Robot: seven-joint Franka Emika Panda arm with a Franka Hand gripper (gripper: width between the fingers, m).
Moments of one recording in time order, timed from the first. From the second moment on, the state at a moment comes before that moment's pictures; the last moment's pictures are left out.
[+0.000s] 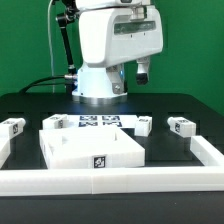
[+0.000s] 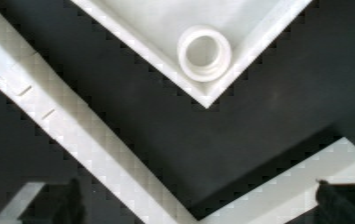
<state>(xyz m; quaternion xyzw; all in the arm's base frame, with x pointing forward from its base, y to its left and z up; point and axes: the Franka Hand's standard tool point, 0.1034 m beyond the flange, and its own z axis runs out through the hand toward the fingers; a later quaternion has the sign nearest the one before) 0.580 0.012 0.136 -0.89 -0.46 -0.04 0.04</state>
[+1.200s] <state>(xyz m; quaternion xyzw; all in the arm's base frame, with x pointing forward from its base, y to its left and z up) 0.550 -0.006 0.112 -0.76 -0.65 -0.04 -0.02</state>
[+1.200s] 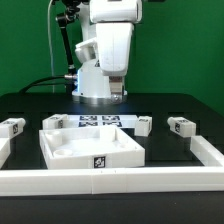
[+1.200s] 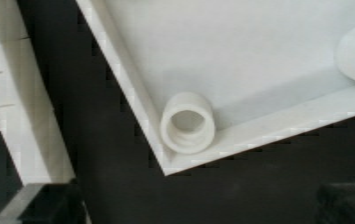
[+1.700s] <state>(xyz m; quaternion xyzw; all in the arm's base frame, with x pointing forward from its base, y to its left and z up) 0.521 -0.037 0.089 -0.64 -0.77 -0.03 -0.03</state>
